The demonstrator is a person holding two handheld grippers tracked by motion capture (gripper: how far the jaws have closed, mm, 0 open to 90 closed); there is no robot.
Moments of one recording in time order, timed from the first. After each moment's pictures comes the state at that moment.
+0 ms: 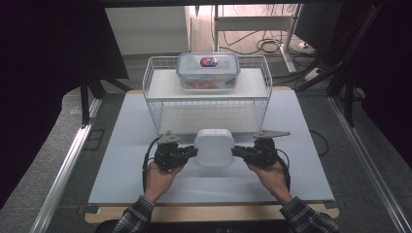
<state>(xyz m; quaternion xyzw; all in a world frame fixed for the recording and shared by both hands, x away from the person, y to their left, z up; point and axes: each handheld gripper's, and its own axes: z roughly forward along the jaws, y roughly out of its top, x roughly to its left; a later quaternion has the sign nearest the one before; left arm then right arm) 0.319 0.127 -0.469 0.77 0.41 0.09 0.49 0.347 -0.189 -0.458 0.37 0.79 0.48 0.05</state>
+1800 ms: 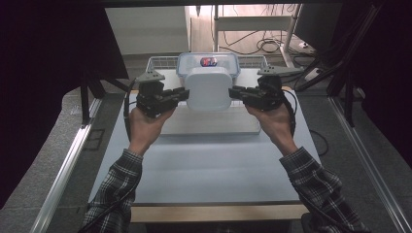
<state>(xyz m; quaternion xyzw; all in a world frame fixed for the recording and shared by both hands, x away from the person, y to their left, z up) 0.366 0.150 -0.299 0.74 0.38 0.19 0.52 0.400 -0.162 -0.292 0.31 0.77 0.55 0.13</state>
